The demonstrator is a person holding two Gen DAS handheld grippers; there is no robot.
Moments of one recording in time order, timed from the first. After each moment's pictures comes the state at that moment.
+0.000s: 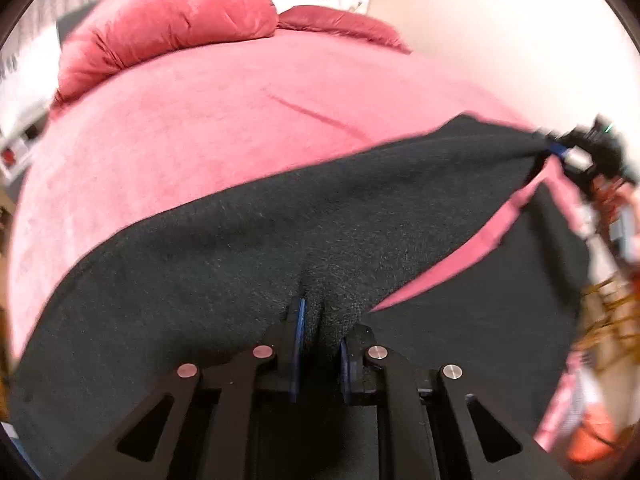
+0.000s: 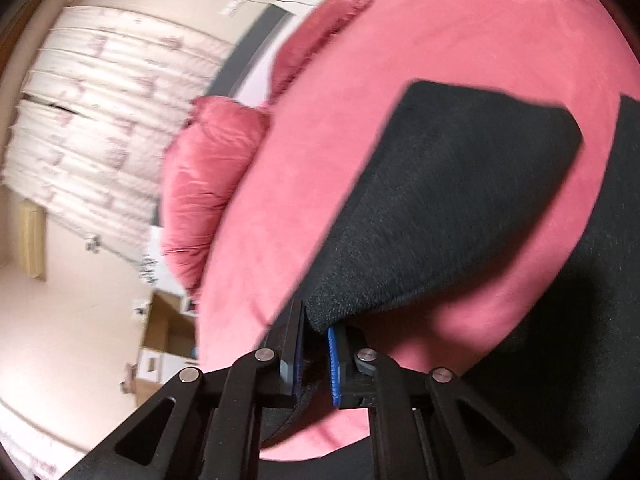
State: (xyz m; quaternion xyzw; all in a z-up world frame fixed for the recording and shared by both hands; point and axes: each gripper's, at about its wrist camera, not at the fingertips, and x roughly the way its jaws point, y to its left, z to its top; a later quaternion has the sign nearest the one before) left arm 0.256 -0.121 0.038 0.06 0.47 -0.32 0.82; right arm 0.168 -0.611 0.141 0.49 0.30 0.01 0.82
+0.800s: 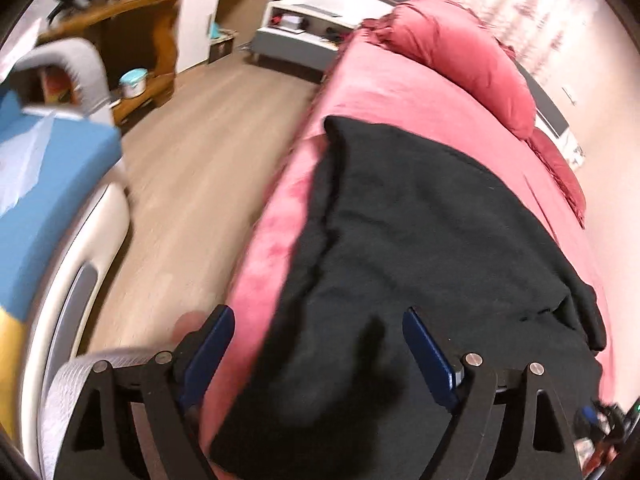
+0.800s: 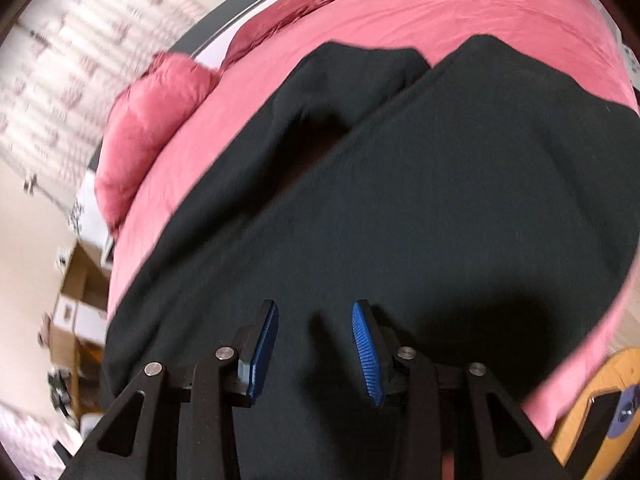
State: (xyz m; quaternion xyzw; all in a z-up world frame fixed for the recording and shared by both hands) left arm 0.069 0.169 -0.004 -0.22 0.46 0.06 0.86; right arm 0.004 -0.533 0.097 0.37 0.40 -0.10 0.83
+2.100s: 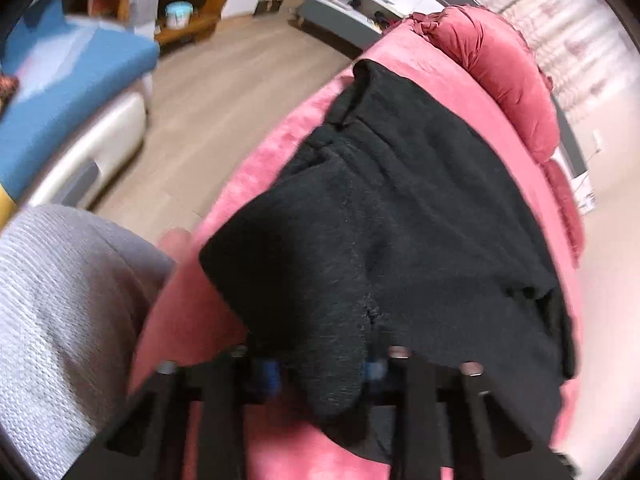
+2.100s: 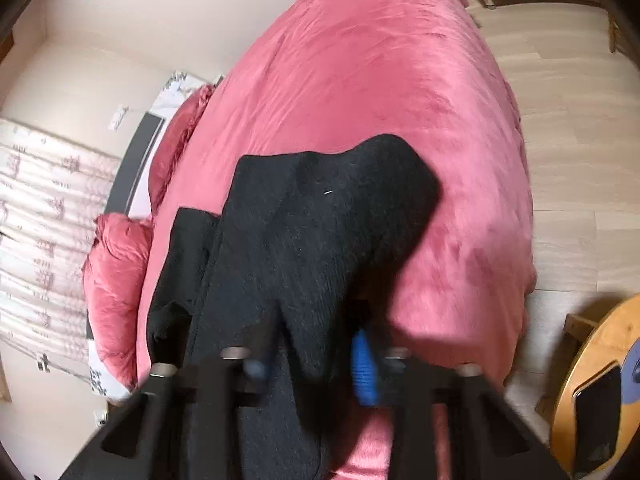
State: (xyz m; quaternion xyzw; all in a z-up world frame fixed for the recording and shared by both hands) left arm 0.051 0.119 -0.015 -0.34 0.49 0.08 0.80; right arm -0.089 -0.711 0.067 0.55 0.26 -0.24 0.76
